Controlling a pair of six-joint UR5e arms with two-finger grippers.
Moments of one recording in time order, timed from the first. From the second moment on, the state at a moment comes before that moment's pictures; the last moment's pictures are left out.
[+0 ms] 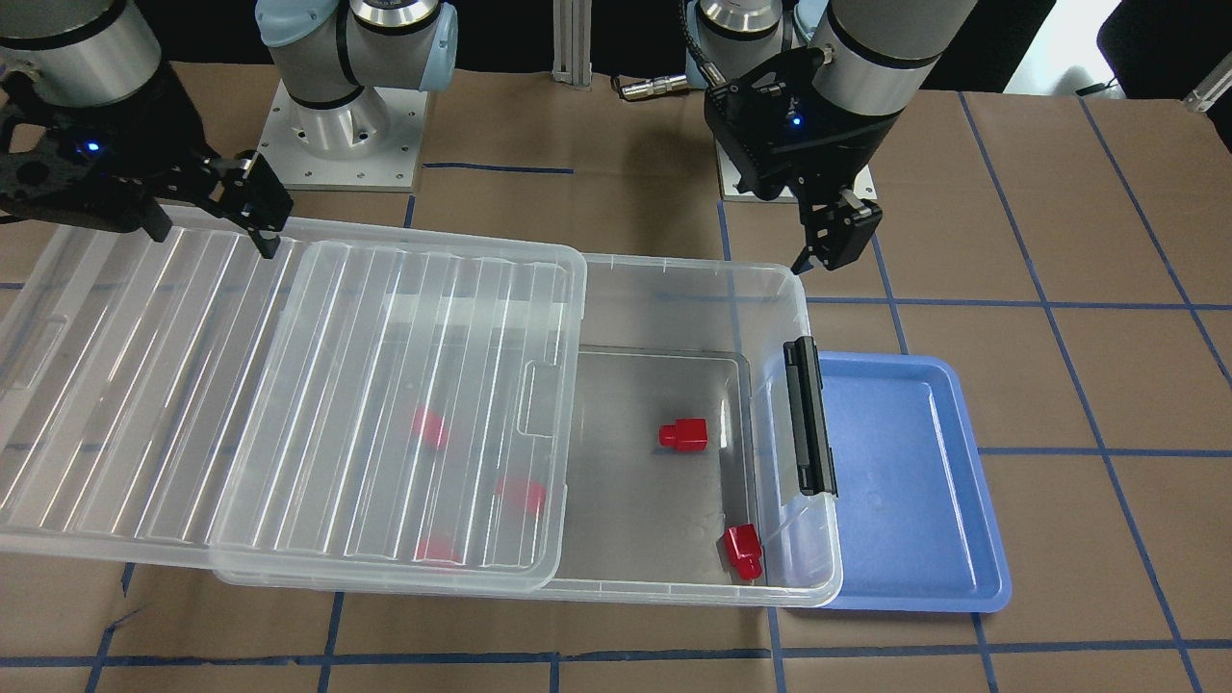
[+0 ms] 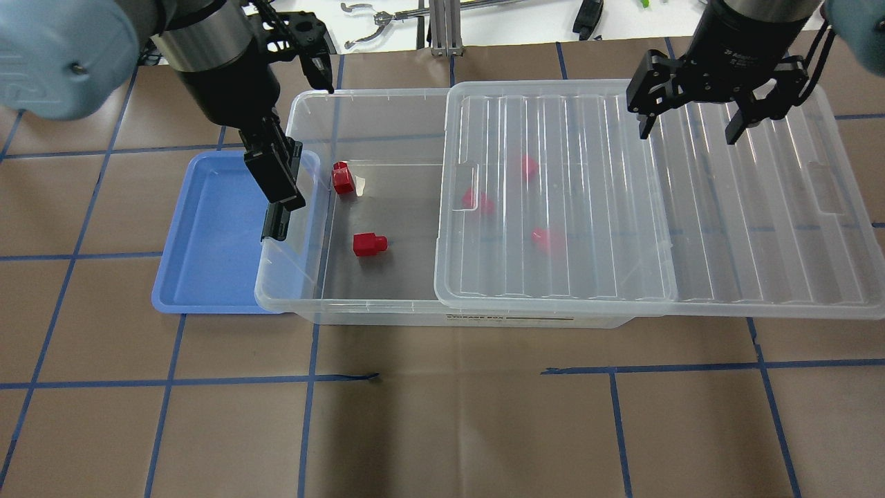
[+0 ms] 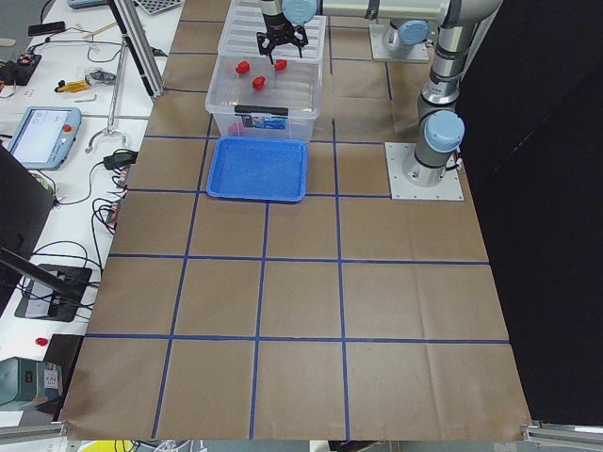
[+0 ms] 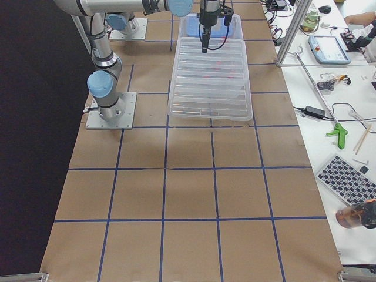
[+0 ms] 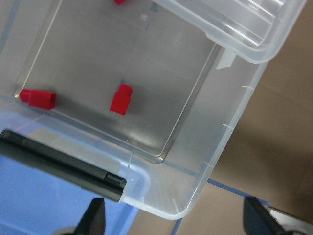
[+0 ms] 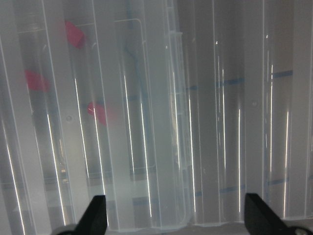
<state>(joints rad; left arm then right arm) -1.65 -1.62 -1.46 -1.70 1.54 0.94 1.46 -1.54 1.48 -1.49 -1.60 0.04</state>
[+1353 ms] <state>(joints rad) -1.62 -1.58 -1.49 -1.61 1.52 0.02 0.94 -1.38 1.54 -1.70 -1.76 -0.47</state>
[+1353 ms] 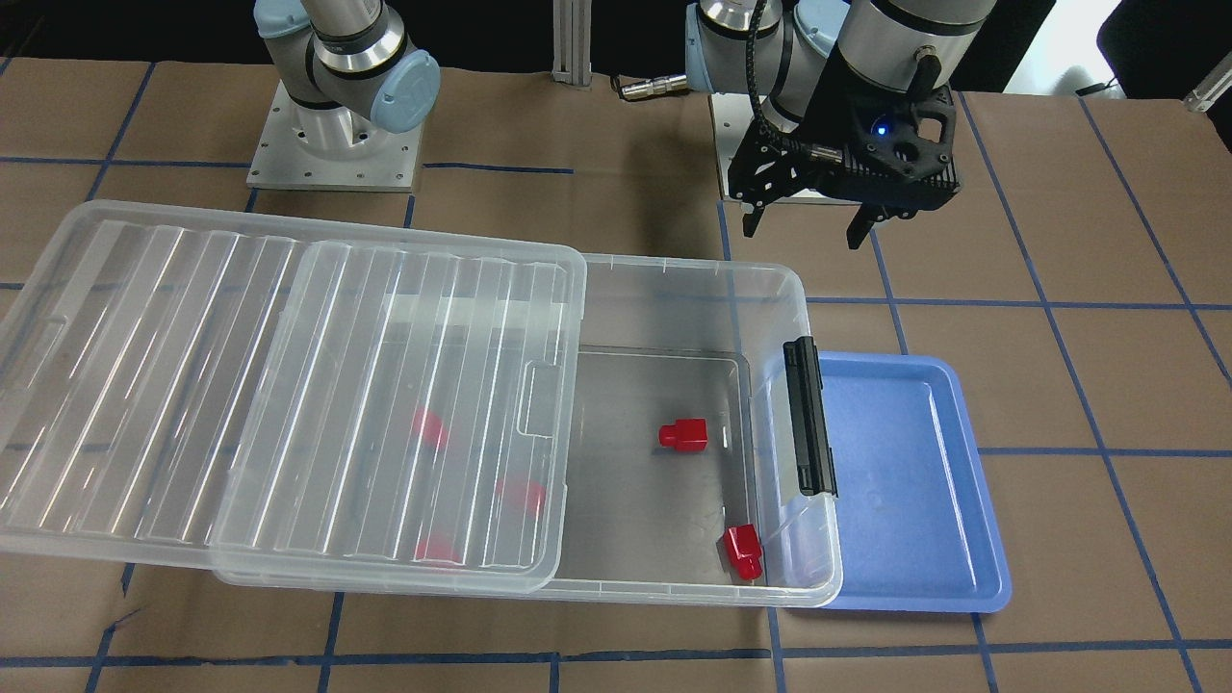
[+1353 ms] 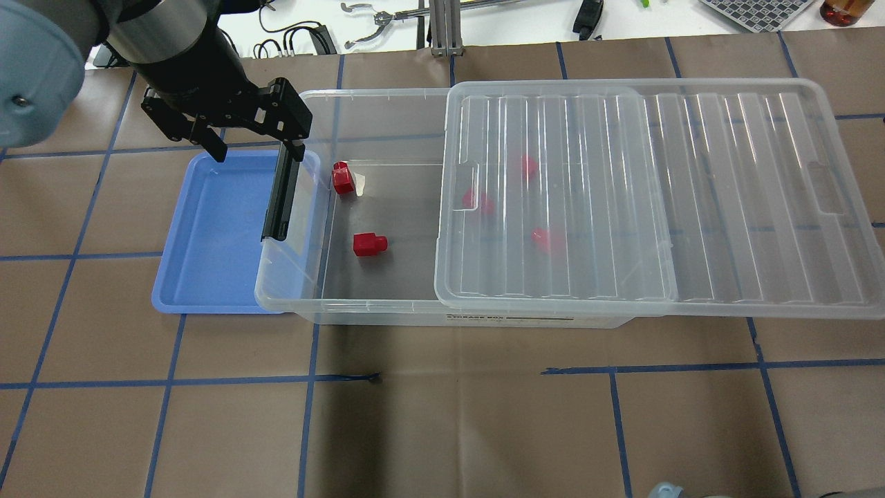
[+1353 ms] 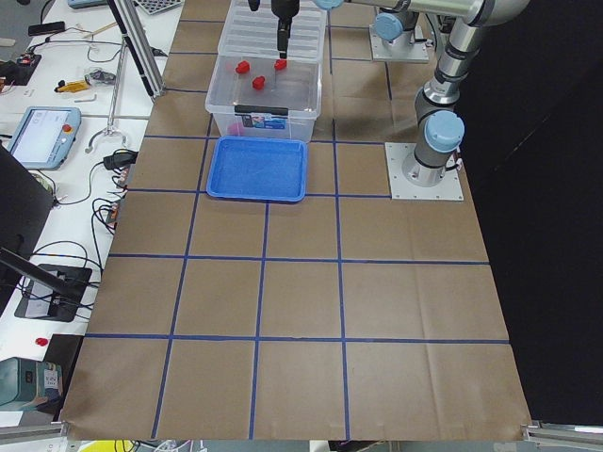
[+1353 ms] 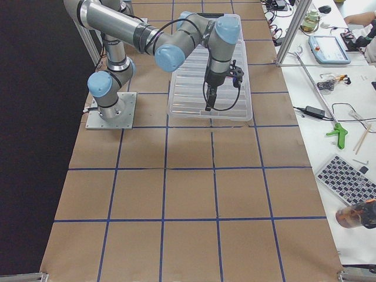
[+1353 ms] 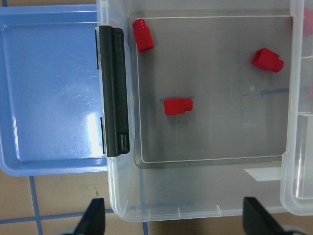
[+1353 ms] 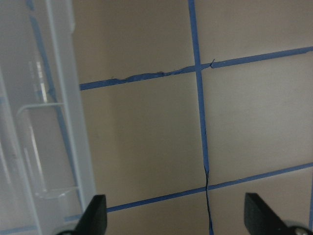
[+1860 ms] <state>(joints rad) -1.62 -1.58 -1.49 -1.61 1.52 0.02 0.91 -1.36 1.64 -1.81 -1.77 -0.50</state>
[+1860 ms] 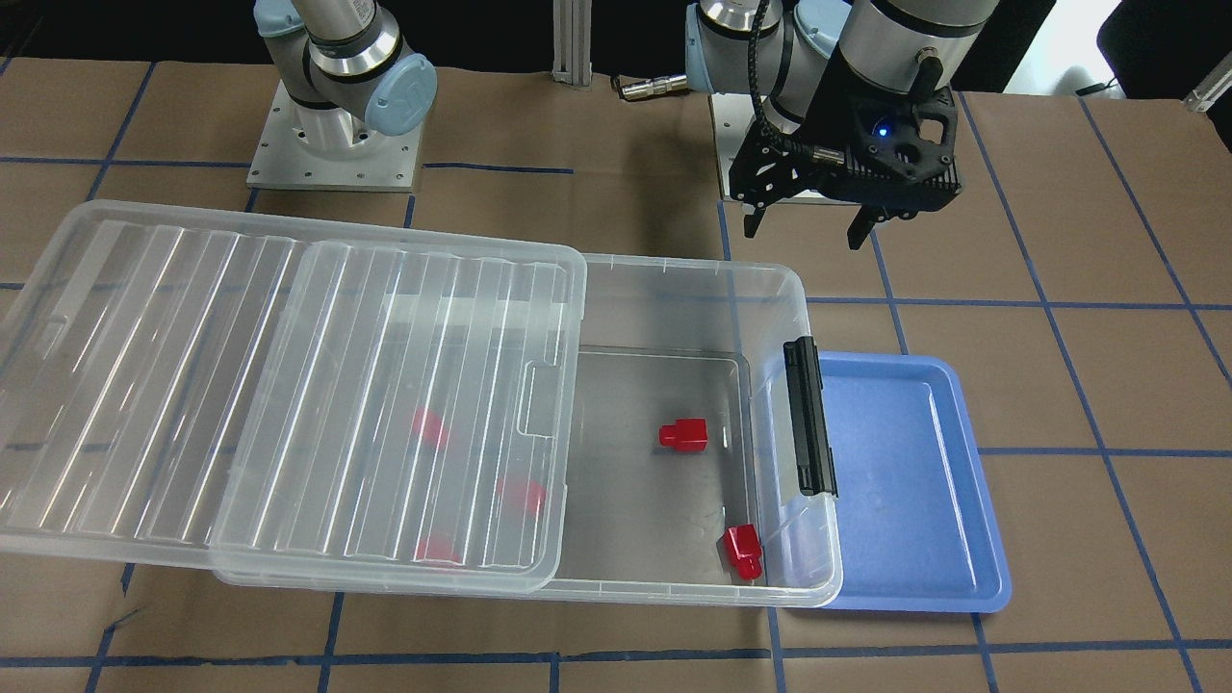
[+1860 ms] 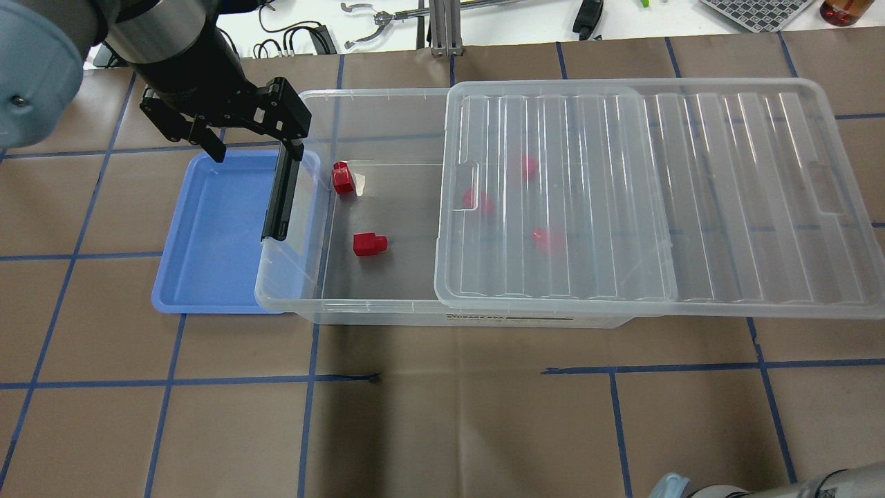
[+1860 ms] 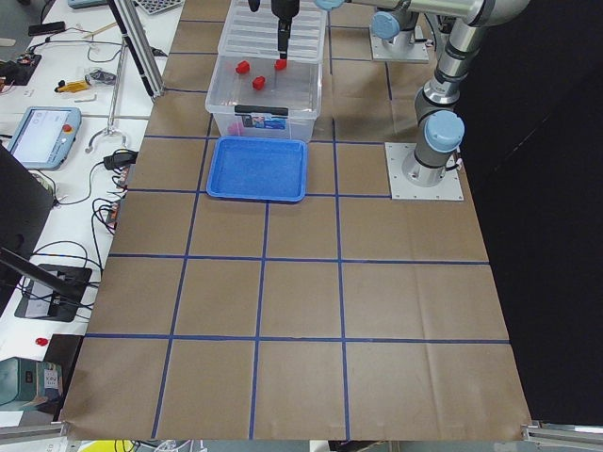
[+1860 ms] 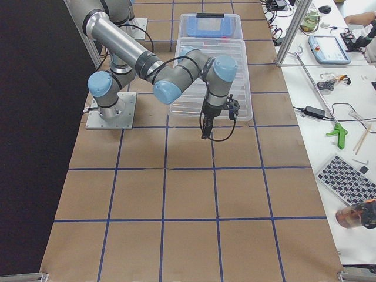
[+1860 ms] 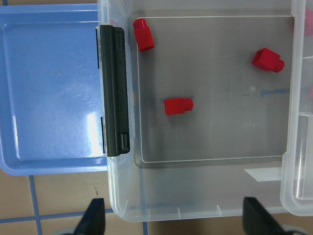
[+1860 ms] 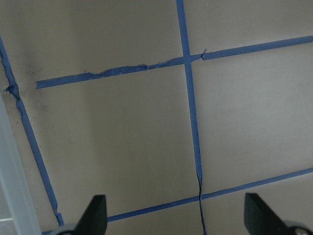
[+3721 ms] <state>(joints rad) -1.62 -1.58 -1.49 -1.60 1.52 0.02 0.95 -1.48 1.82 -1.79 -1.62 -0.44</state>
